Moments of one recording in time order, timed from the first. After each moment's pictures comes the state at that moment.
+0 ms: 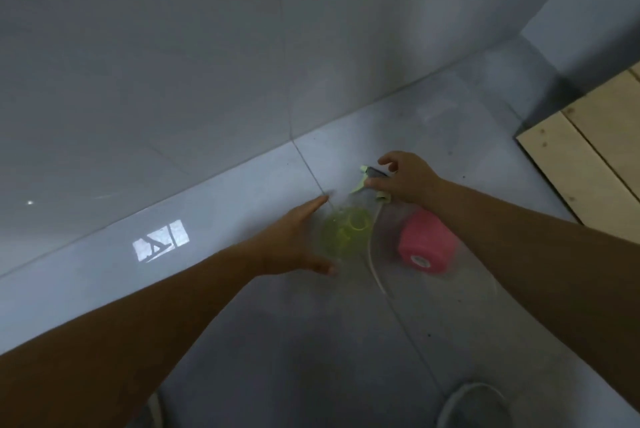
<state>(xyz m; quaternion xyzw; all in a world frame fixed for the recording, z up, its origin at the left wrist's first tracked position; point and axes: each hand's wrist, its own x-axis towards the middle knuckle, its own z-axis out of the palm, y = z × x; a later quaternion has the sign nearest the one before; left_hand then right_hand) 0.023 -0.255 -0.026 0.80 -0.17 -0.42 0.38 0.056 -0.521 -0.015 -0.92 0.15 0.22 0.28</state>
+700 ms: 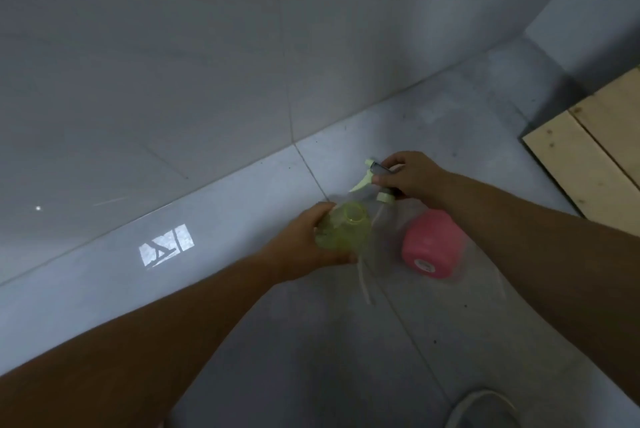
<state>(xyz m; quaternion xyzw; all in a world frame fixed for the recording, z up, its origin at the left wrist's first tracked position) 0.015 -0.275 -0.030 0.81 -0.15 -0.33 0.45 0.060 -0.526 -0.010 -0.81 0.24 0.22 0.48</state>
